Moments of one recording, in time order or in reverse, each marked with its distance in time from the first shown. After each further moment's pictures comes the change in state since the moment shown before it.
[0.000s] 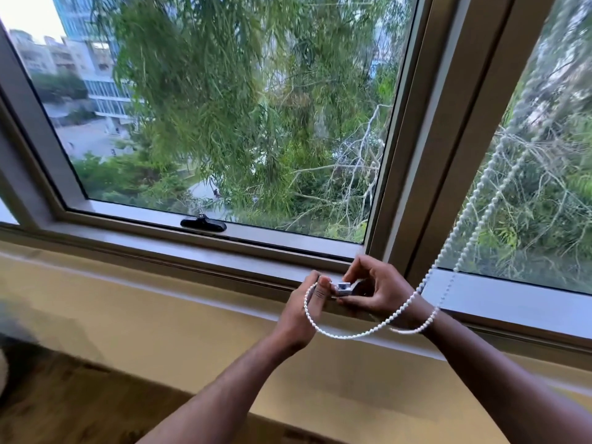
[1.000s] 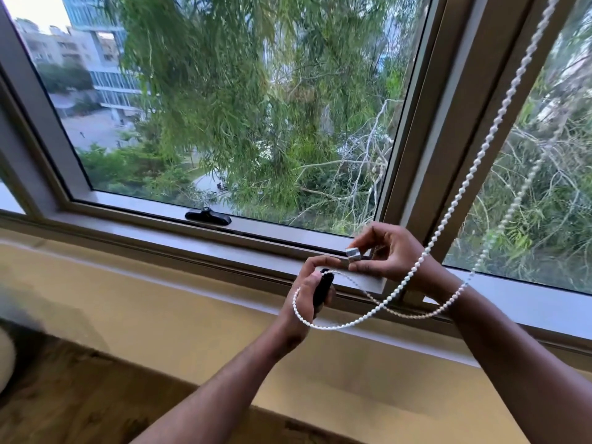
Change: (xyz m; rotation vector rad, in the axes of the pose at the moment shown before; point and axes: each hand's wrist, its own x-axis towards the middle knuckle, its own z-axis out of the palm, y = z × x) left_hand -0.002 0.016 -0.004 -0.343 -0.015 -0.017; right_hand 0.029 -0.041 -0.029 -0.222 0.067 -0.091
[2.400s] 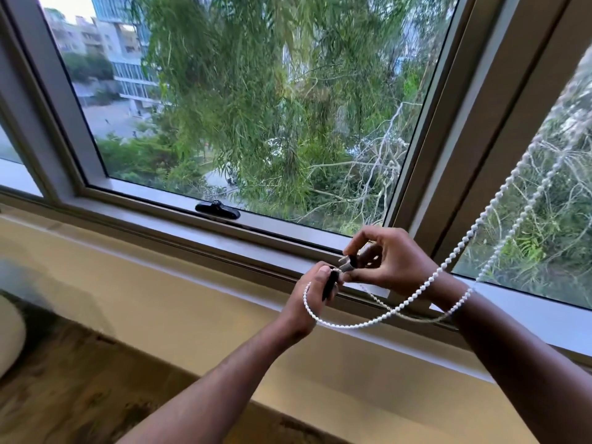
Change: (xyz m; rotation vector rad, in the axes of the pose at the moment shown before) left_hand 0.007 -0.002 0.001 0.136 0.083 0.010; right_hand 0.004 -0.029 0.010 -0.115 -0.143 -0.060
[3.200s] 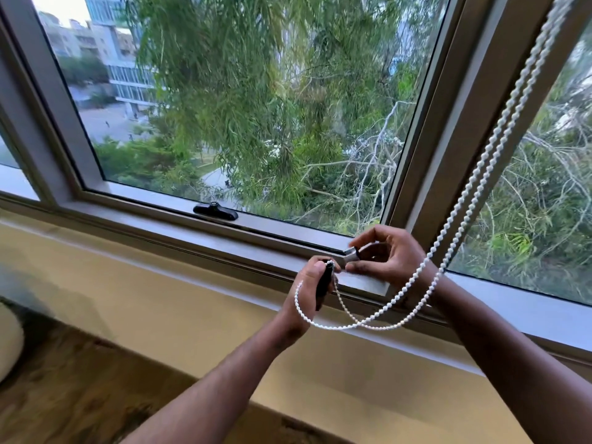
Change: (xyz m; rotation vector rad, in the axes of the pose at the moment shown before) left_hand -0.013 0.023 0.002 -0.100 -0.012 -0.033; right_hand -0.010 0.015 0.003 0.267 0.126 0.103
